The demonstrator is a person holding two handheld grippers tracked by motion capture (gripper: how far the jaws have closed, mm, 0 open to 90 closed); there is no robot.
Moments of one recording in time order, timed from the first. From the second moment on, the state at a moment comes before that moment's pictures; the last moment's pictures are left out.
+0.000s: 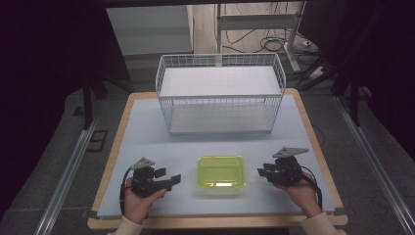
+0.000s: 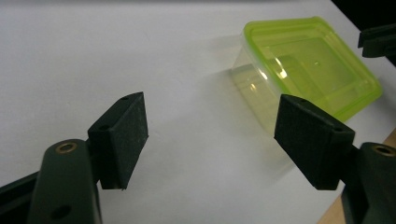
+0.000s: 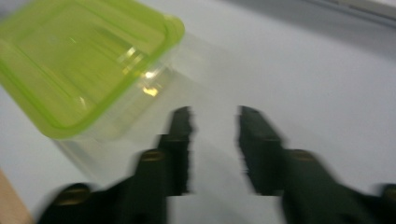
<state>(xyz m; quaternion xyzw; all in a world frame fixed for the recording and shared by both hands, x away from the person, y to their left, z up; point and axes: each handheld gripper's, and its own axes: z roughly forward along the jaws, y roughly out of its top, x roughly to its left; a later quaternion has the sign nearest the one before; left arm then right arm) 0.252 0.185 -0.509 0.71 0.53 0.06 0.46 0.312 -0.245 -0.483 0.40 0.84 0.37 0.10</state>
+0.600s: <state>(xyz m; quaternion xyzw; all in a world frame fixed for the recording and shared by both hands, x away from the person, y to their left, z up) 0.266 0.175 -0.507 0.69 0.53 -0.05 0.49 0.324 -0.255 -0.482 0.44 0.77 0.47 -0.03</state>
